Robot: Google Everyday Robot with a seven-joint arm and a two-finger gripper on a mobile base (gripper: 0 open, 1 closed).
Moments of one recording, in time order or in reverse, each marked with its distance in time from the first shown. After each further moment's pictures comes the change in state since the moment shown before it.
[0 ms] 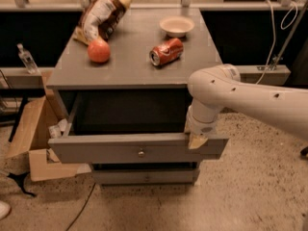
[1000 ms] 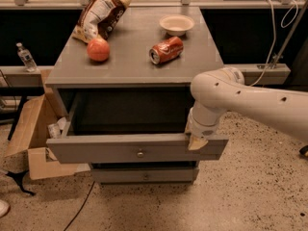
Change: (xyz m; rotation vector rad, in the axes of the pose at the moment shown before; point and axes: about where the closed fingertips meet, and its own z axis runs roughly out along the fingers) arm -0.002 0.013 0.003 0.007 -0.022 0.033
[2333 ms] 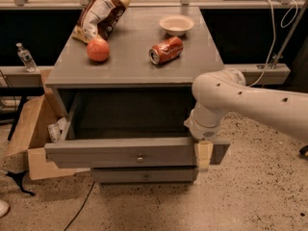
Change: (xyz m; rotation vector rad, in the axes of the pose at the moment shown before) arm -0.001 0.005 0.002 -0.018 -0.018 0.002
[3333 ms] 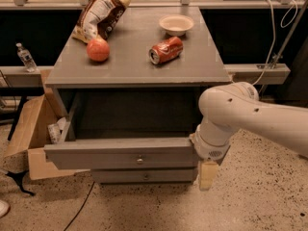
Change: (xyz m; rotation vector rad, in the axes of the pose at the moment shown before) arm -0.006 0.074 -0.008 -0.054 -0.014 0.093
